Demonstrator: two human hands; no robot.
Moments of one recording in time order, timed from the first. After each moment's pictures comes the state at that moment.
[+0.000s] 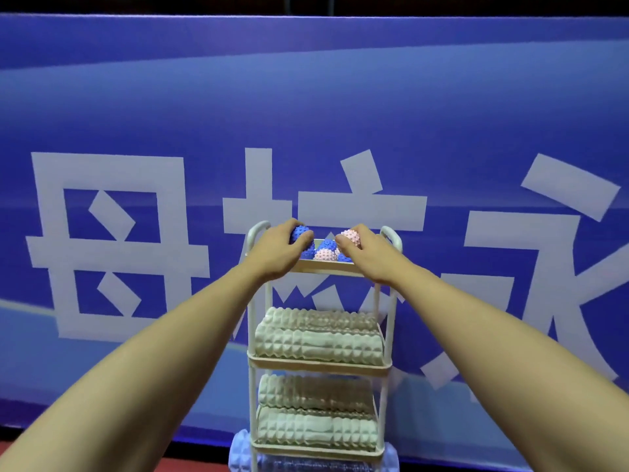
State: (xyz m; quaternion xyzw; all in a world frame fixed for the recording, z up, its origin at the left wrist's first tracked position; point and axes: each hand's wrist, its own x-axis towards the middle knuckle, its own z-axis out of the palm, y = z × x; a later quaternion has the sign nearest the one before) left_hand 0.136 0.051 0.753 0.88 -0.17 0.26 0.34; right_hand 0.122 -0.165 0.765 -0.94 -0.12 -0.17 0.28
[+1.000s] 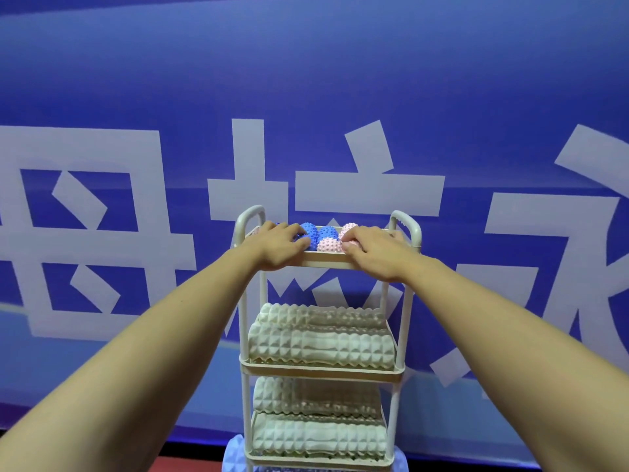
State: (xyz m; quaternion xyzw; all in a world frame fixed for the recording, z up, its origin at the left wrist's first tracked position) left_hand 0.241 0.065 0.731 0.97 -0.17 0.15 0.09; right_hand 0.201 -0.178 0.738 -0.96 -0.18 -0.17 0.09
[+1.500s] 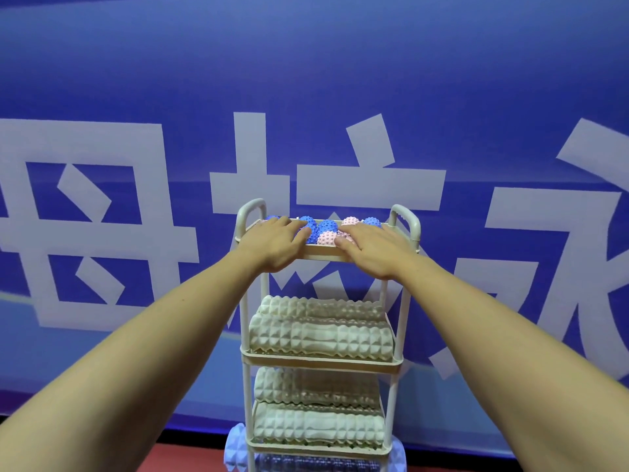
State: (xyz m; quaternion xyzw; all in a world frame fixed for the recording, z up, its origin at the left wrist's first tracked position) left_hand 0.221 0.064 0.722 0.95 -0.18 0.25 0.03; right_hand 0.199 -0.172 0.728 -0.95 -0.19 -0.22 0.07
